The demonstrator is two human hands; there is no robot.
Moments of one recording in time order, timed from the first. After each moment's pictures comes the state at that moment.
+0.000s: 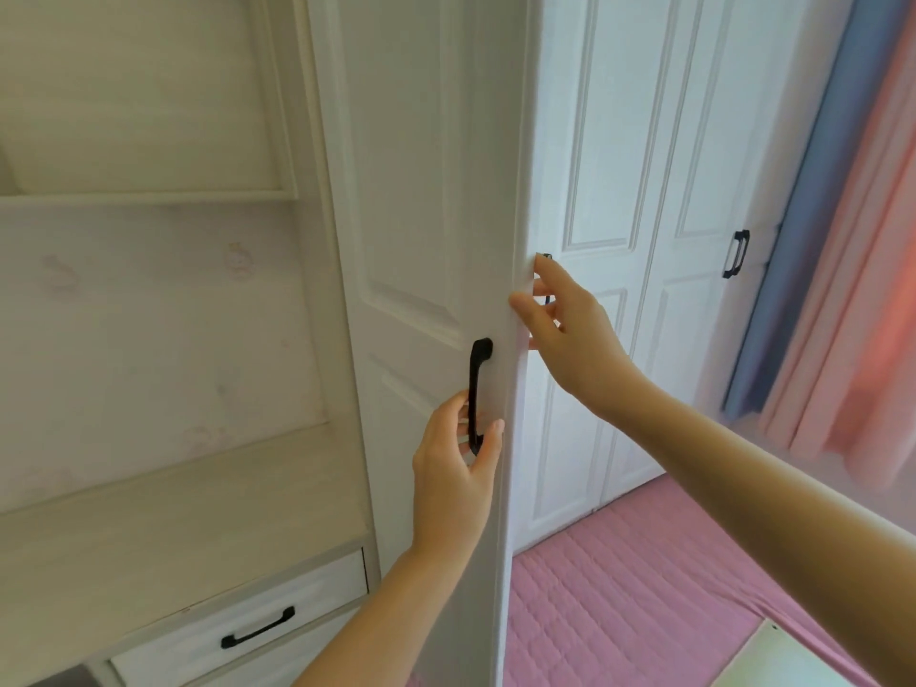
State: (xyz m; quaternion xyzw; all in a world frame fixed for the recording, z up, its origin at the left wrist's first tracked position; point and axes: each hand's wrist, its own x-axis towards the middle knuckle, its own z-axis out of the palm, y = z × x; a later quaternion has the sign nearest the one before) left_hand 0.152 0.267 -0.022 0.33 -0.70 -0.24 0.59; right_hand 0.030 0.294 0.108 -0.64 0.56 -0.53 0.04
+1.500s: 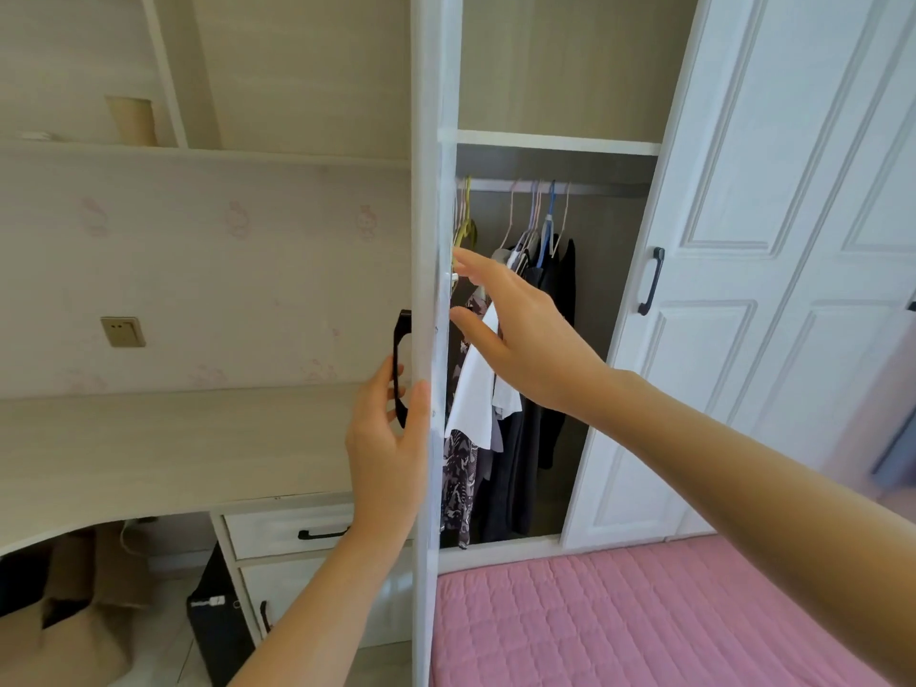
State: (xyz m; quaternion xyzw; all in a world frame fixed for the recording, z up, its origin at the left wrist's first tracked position) left_hand 0.219 0.296 -0.017 0.45 -0.54 -0.18 0.69; right_hand 0.080 0.281 0.098 -0.83 0.43 -0.36 -0.04
